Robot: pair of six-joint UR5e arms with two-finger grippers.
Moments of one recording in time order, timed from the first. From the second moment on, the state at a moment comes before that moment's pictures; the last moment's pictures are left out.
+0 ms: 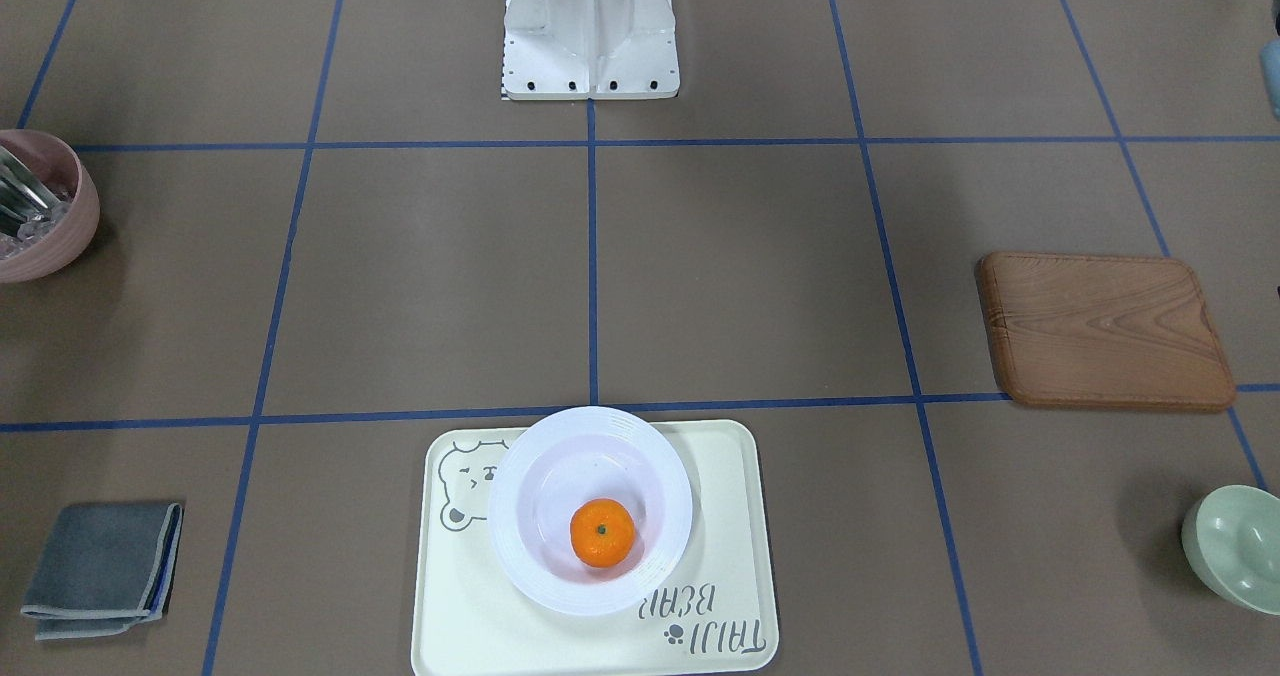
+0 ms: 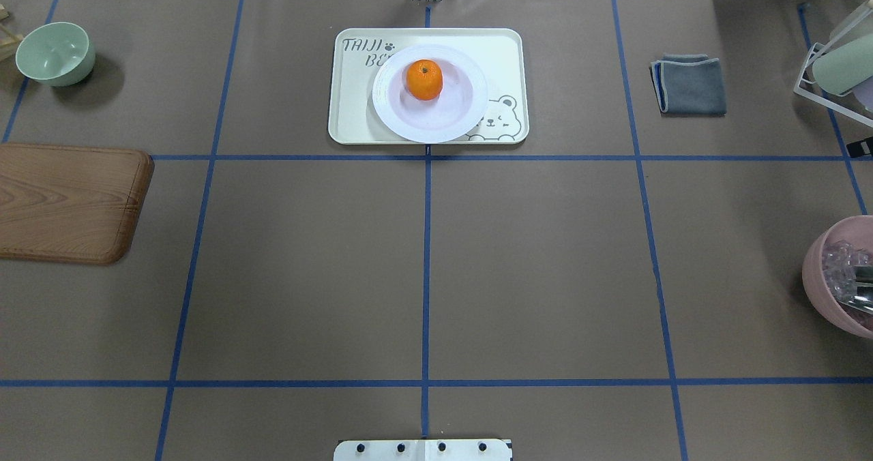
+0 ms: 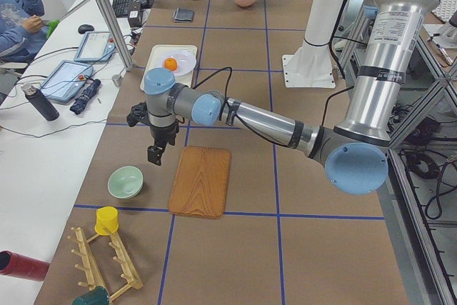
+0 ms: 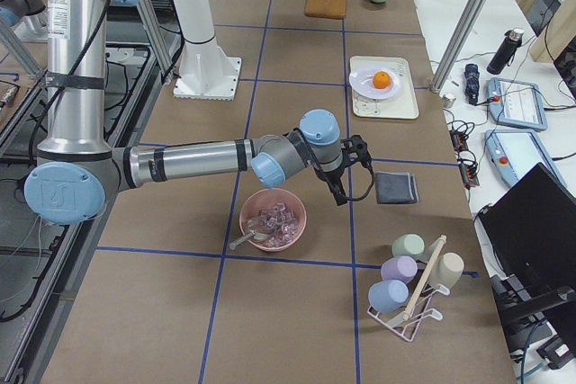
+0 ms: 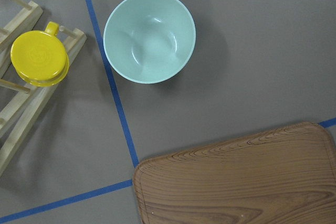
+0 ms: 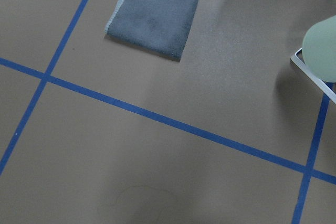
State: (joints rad) left arm -1.43 -1.78 -1.63 -1.57 -2.27 0.02; right arm 1.32 -1.65 1.77 -1.16 2.30 0.21
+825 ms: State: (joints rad) left arm -1.44 -1.72 -1.66 -1.54 -2.34 0.01; right arm 1.31 -1.58 1.78 -1.41 2.25 0.17
